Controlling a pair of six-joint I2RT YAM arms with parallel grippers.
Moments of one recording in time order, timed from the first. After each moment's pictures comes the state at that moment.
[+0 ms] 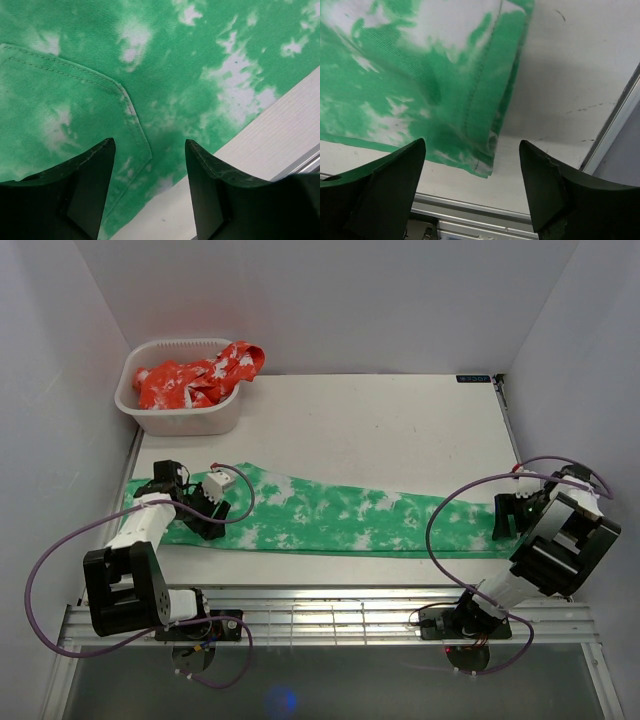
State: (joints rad) left arm 0.16 1.31 0.72 -0.68 0.49 0.82; right arm -0.64 1.56 0.95 -0.83 -0.30 -0.77
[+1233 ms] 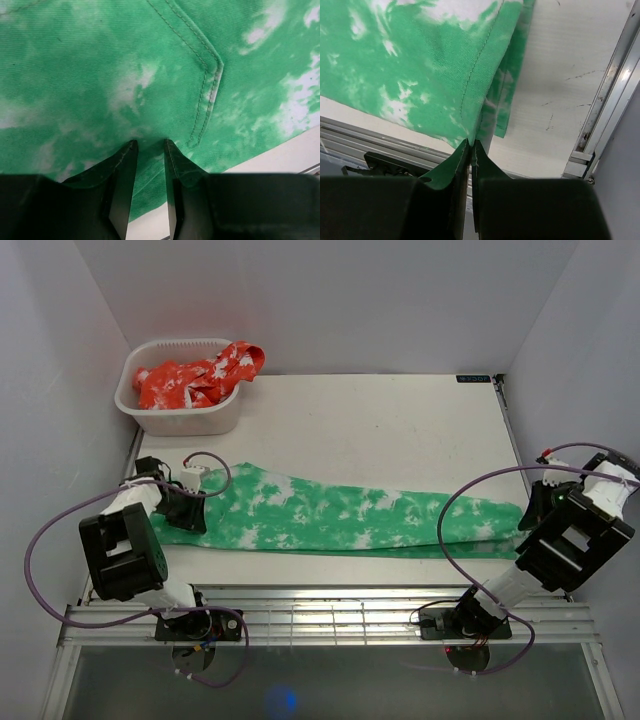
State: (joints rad) left arm 0.33 1.52 0.82 -0.69 0.40 0.64; right arm -0.77 1.62 1.24 -1.23 -0.44 -0.83
